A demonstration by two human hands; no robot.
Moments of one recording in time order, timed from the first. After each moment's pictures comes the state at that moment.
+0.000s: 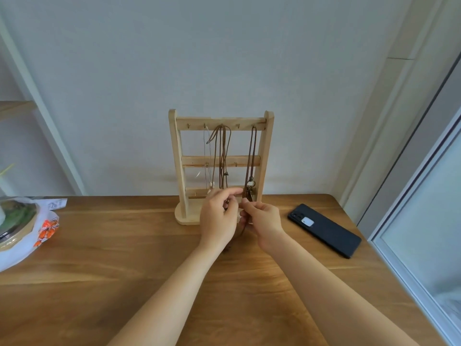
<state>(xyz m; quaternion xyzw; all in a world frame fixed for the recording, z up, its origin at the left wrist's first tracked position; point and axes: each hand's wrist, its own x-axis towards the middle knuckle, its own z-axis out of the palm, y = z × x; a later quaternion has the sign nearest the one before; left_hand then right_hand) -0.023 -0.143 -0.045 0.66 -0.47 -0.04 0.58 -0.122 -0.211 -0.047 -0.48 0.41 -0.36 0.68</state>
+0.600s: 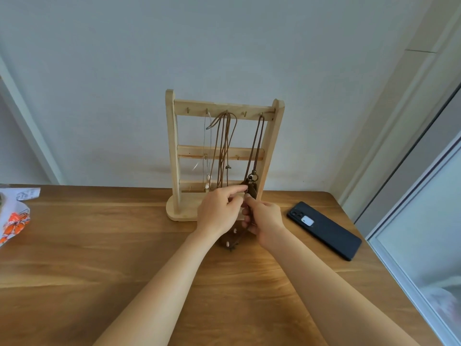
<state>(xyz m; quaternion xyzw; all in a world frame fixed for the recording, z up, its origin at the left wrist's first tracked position) -0.010 -0.163 -0.043 0.71 -0.51 -0.13 0.46 -0.113 -0.224 -0.044 -0.42 0.51 -0.33 0.68</state>
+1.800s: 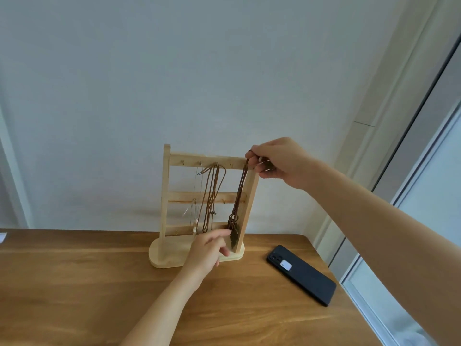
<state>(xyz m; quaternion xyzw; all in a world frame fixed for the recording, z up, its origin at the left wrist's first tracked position) -0.008 -0.162 -0.032 0.62 -0.42 -0.37 0.55 -0.128 -0.265 0.182 -0.72 0.40 -0.30 0.49</state>
